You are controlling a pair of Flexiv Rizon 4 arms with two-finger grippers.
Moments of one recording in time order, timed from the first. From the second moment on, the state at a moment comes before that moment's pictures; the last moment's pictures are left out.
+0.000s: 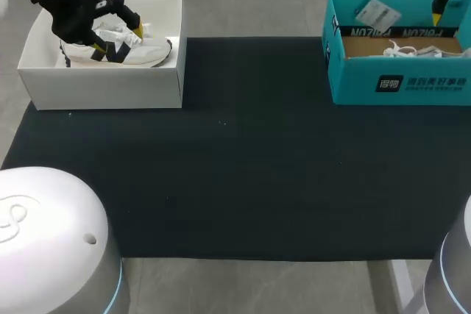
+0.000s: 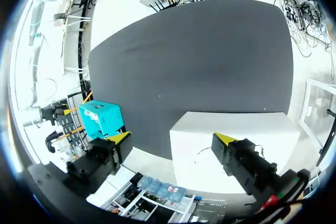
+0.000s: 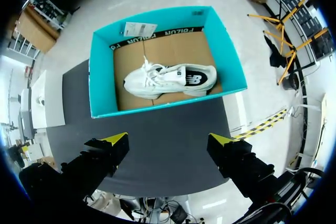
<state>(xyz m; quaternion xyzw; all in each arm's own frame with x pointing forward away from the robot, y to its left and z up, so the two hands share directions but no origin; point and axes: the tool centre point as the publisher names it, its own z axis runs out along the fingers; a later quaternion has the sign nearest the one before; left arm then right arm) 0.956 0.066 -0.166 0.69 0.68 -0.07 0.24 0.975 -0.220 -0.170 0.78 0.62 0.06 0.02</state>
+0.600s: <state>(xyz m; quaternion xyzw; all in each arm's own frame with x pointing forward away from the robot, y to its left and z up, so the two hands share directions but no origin) 0.964 0.075 -0.171 0.64 0.73 0.00 0.23 0.975 -0.220 -0.169 0.78 0.62 0.06 0.02</state>
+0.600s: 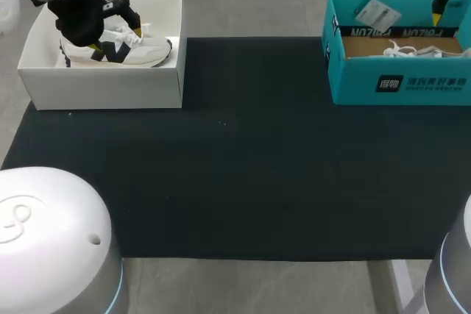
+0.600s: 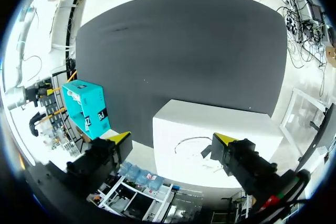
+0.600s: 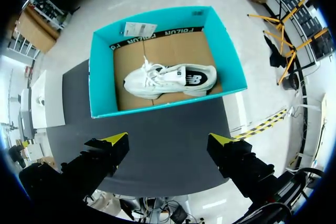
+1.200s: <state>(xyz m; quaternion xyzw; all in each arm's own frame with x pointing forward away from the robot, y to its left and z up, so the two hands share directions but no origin) 1.019 0.137 -0.208 0.73 0.66 0.00 0.19 0.975 -0.220 -0.169 0.78 0.62 0.06 0.02</state>
